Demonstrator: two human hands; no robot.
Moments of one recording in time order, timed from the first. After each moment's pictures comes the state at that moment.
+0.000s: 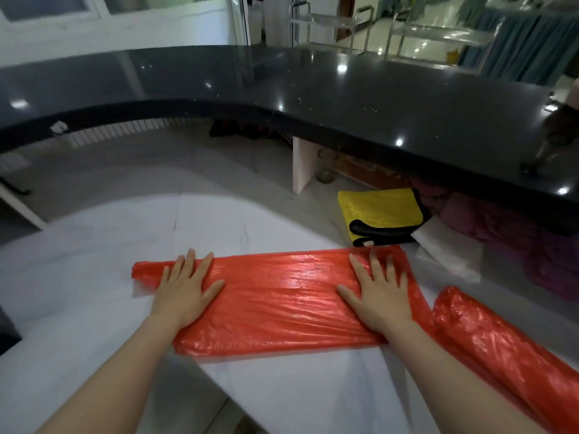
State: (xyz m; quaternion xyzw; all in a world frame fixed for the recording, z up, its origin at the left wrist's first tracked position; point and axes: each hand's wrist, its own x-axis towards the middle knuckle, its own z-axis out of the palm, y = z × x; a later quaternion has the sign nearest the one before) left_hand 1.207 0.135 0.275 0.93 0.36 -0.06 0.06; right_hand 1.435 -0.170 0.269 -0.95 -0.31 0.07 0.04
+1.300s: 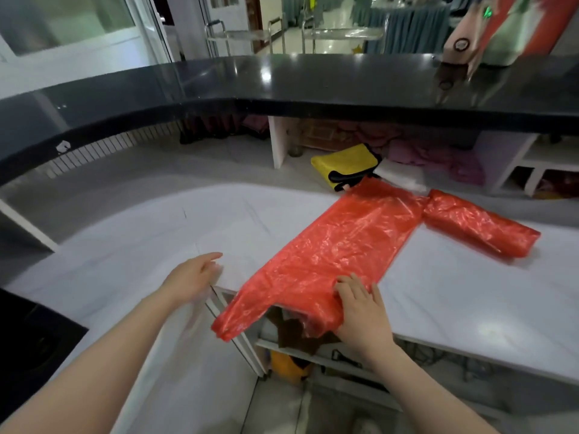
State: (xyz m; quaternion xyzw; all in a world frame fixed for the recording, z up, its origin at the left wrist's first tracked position) left_hand 1.116 0.153 0.331 0.93 0.21 -0.05 0.29; right_hand 1.174 -0.188 0.275 -0.95 -0.26 0.04 0.15
